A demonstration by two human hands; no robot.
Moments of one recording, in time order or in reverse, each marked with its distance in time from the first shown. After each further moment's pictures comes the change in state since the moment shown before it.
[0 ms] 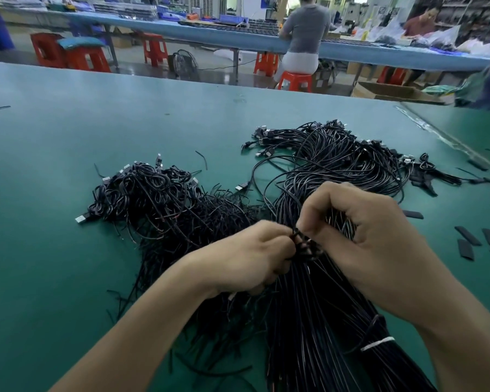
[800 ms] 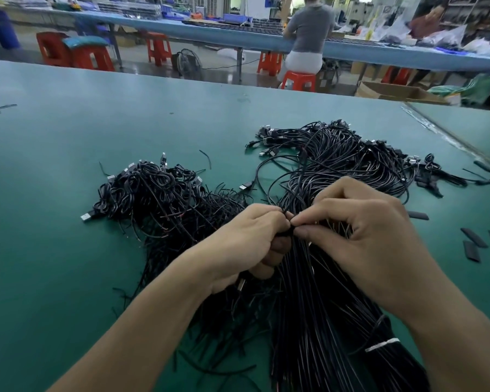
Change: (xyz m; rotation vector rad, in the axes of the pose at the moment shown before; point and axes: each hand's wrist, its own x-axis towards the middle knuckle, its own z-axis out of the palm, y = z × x) left_hand 0.003 0.005 -0.006 -0.259 0.104 0.015; right_hand 0.001 0.010 0.009 -0.052 0.088 0.001
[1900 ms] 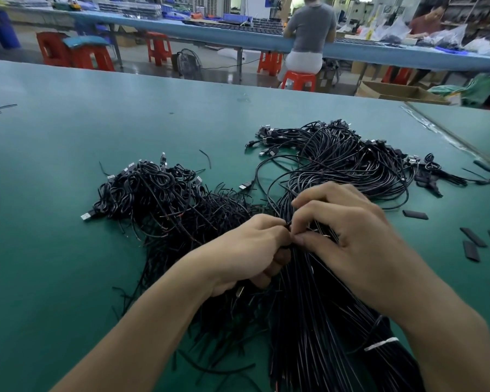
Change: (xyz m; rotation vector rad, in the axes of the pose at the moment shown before) left_hand 0.002 -0.006 0.002 0.107 -0.030 -0.078; right_hand 0.001 0.003 0.003 -0.142 -0.139 -0.047
